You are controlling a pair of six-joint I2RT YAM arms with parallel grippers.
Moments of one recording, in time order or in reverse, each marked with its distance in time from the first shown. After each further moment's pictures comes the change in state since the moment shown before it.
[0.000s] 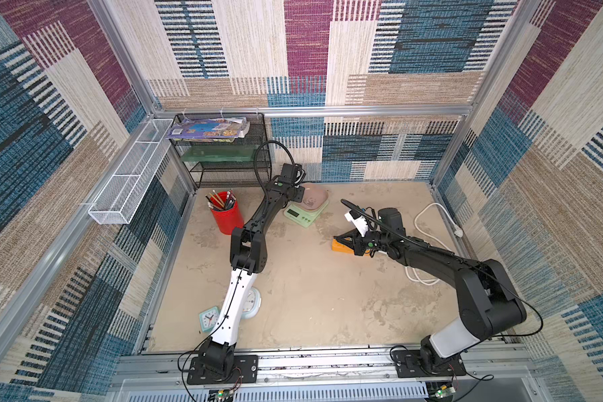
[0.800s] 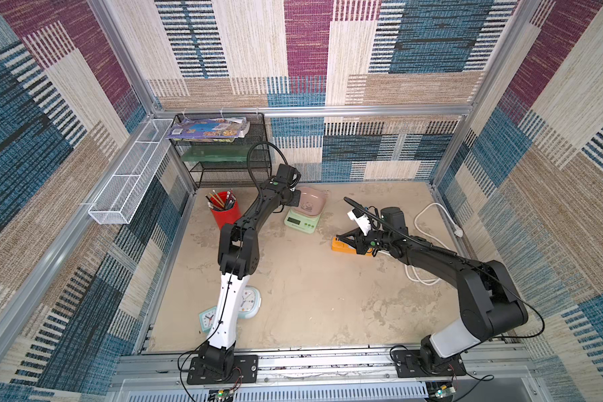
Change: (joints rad) left arm -0.001 -0.320 -0.455 -0.010 0.000 -0.119; right arm -0.020 -0.011 0.004 -0.029 0.015 0.017
